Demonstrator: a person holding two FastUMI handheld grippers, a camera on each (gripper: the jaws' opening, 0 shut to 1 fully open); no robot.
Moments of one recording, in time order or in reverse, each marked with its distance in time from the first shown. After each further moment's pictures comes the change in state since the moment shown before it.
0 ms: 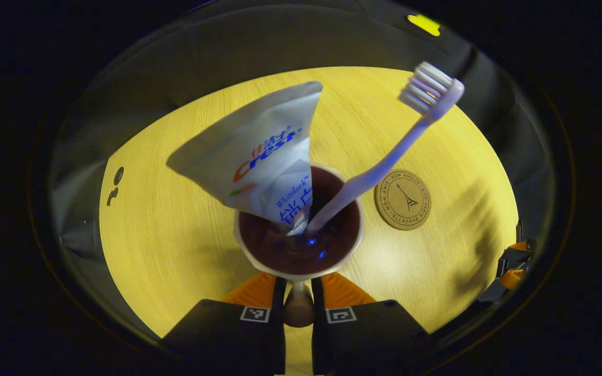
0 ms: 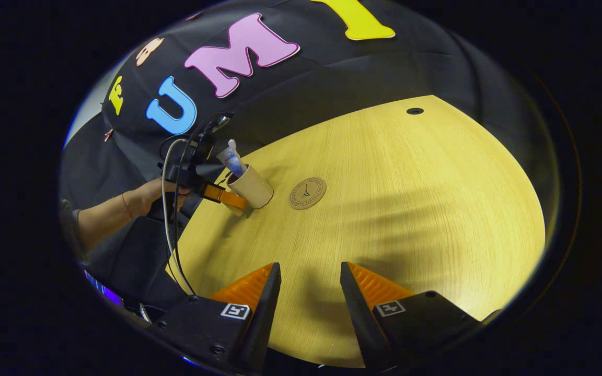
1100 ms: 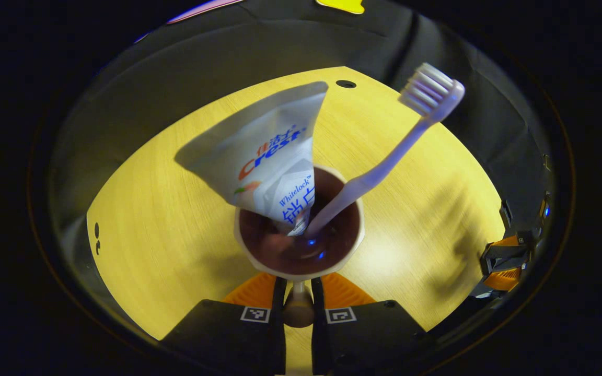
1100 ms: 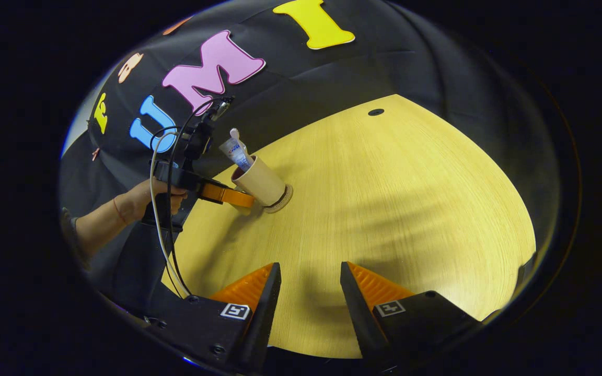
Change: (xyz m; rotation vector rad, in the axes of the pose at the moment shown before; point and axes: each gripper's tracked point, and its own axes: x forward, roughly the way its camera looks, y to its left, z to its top) left arm 0.005 -0.134 0.040 0.214 -0.031 -0.100; right arm -0.041 -0.050 -0.004 0.093 -0.061 -0.089
